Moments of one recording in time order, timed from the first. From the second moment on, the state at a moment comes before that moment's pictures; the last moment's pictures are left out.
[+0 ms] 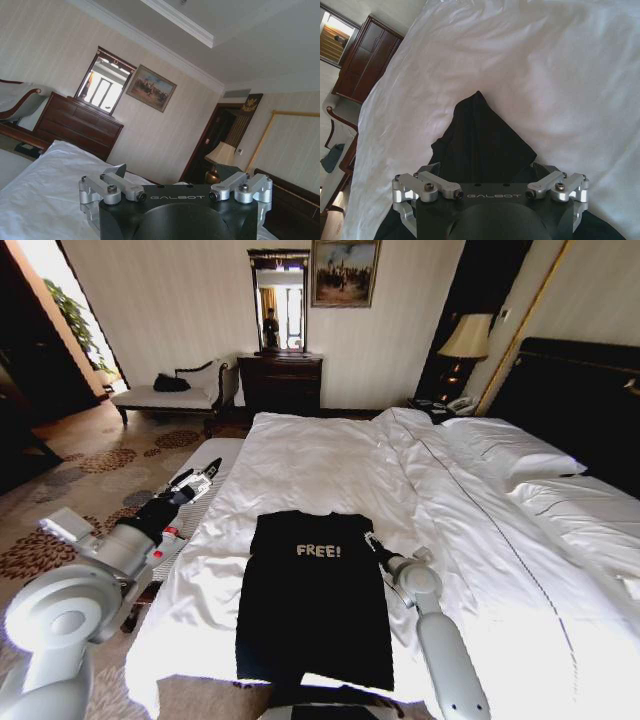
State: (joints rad) left arm 1.21 -1.04 -0.88 -2.47 -1.36 0.56 -0.30; right arm -1.11 1.40 0.54 1.85 1.37 -0.42 0.70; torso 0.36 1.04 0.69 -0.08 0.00
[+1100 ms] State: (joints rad) left arm 1.31 -1.06 -0.93 -2.50 -1.33 0.57 -0.30; right arm -1.13 1.38 0.52 1.87 1.35 -0.43 0.70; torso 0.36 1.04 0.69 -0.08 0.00
